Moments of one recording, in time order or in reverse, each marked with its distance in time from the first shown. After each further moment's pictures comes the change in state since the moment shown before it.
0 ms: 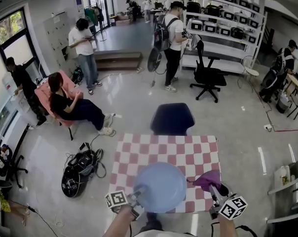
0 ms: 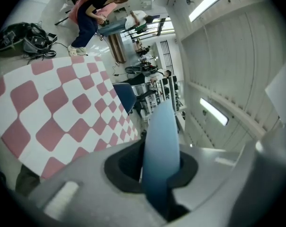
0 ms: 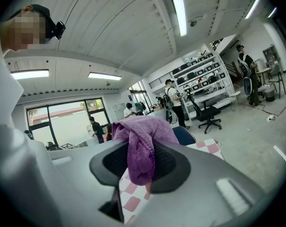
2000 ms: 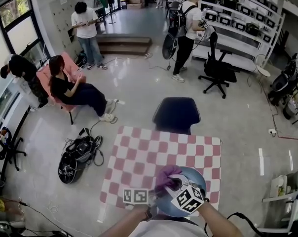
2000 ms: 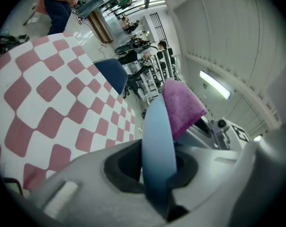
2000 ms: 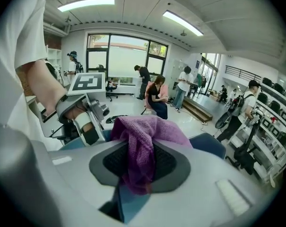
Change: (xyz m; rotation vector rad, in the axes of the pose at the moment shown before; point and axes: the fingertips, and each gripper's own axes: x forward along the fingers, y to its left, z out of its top) left arm 0.128 -0.020 -0.043 0.133 0.289 0.024; right arm 0.198 0.098 -0.082 -0.801 0.602 0.437
